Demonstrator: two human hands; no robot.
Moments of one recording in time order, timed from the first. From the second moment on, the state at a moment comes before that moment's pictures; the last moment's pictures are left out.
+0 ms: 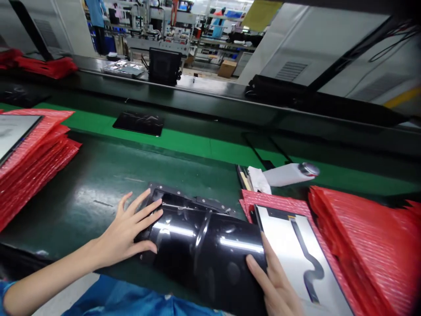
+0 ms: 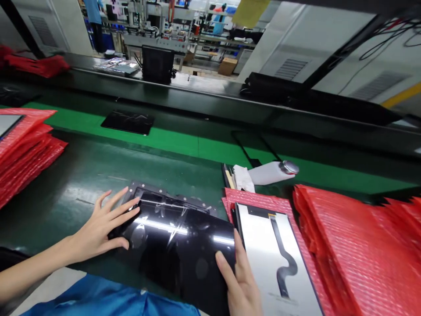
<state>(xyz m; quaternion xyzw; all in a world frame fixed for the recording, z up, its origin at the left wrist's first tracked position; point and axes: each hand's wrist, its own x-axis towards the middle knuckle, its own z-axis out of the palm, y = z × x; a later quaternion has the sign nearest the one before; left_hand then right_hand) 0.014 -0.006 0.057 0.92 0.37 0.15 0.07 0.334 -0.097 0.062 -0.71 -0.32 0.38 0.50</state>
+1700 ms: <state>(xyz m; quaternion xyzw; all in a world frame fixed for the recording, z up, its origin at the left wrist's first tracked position) -0.005 0.013 0.039 0.92 0.36 0.08 0.16 0.317 -0.062 0.033 -0.74 -0.34 0.36 0.46</state>
